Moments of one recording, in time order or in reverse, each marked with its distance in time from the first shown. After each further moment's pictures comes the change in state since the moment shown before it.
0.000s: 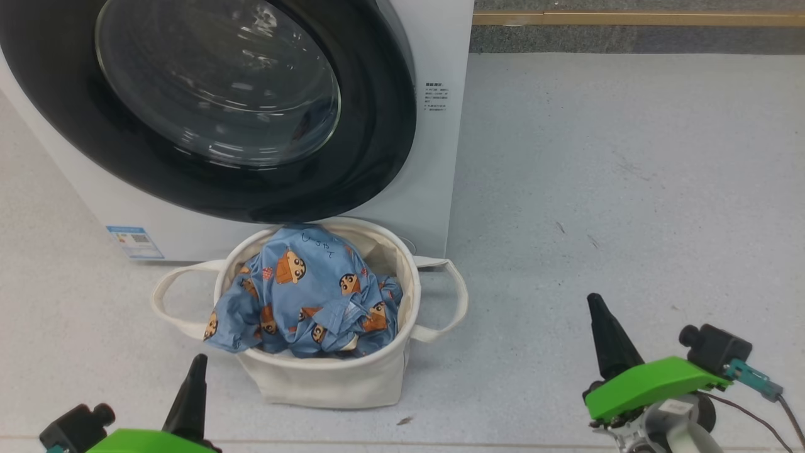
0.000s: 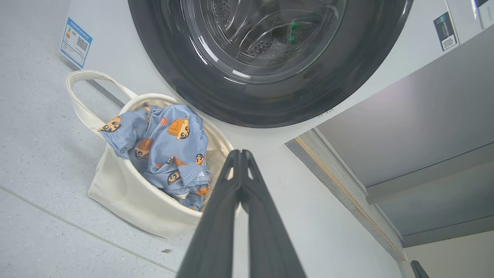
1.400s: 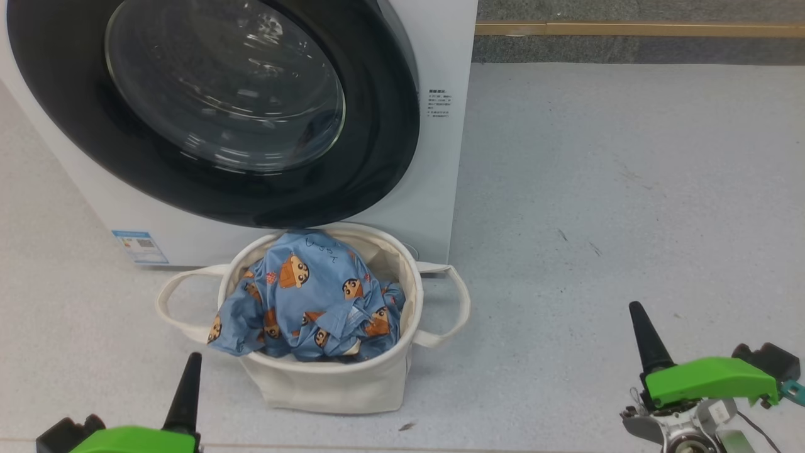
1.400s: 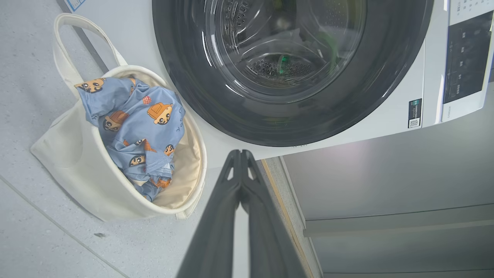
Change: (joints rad) left arm -0.021 -0.084 0.101 0.053 -0.282 -0.047 0.077; right arm 0.010 0.007 -0.142 0.017 0.442 0.000 0.099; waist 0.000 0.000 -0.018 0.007
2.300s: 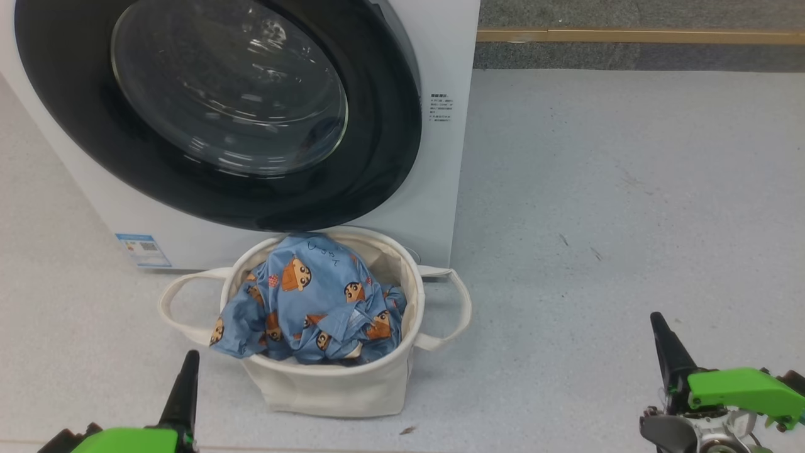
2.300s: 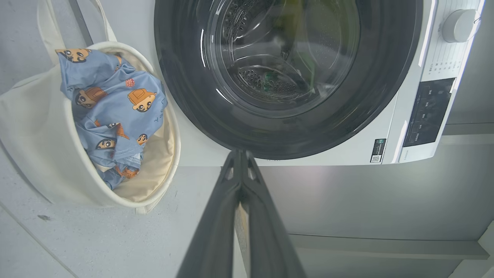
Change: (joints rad) left arm -0.018 -0.053 0.065 0.036 -0.185 -0.031 0.053; right arm 0.018 0.015 -0.097 0.011 0.282 0.000 0.065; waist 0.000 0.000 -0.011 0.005
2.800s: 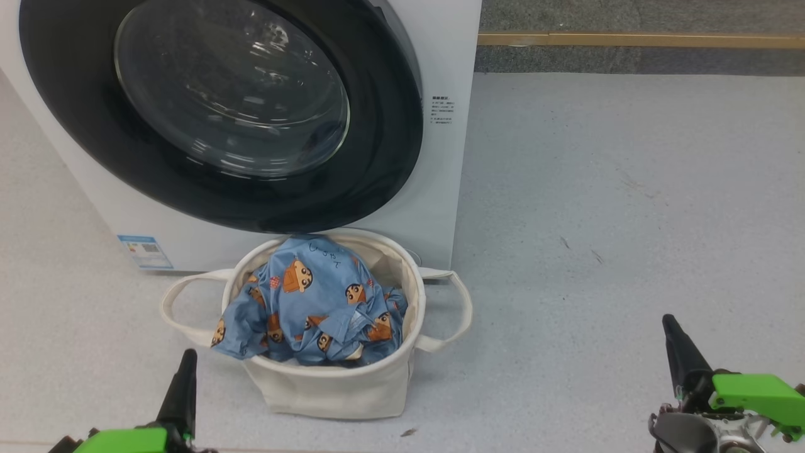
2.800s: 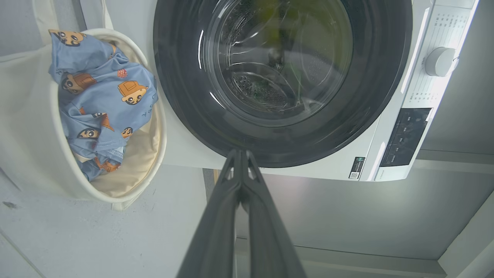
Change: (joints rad) left arm -0.008 -0.027 0.036 0.019 -0.093 -0.013 0.027; right arm 0.003 0.007 -0.050 0.006 0.143 0.000 0.034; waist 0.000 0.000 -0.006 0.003
